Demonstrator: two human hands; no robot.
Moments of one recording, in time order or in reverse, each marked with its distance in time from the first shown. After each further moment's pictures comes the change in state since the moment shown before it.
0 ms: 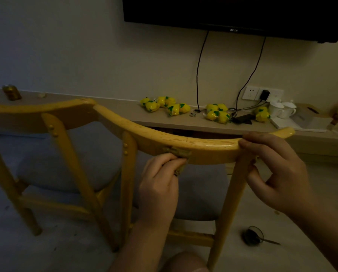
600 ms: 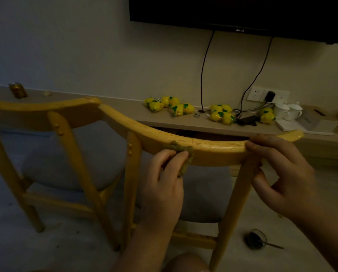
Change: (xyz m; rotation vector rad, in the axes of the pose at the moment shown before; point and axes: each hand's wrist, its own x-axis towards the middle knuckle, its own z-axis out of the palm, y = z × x) left_hand 0.001 0.007 -0.006 0.052 0.057 0.041; right_hand -0.001 0.001 0.005 -0.009 0.028 0.002
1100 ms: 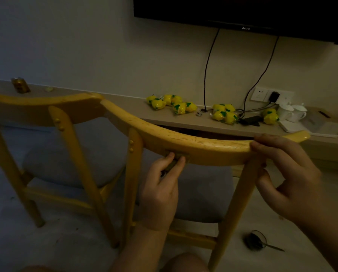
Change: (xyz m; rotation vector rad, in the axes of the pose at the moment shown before) left_hand -0.024 -0.027 0.017 -0.009 0.027 0.042; right_hand -0.001 -0.001 0.002 0.006 0.017 -0.002
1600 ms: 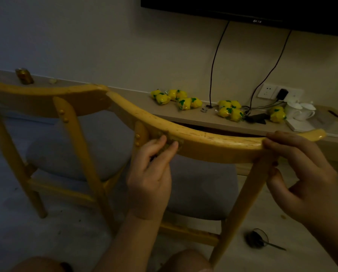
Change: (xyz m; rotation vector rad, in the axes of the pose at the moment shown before) left_hand 0.022 -0.019 -0.012 -0.029 0.140 -0.003; right_hand -0.003 0.006 0.007 0.030 0.034 -0.019
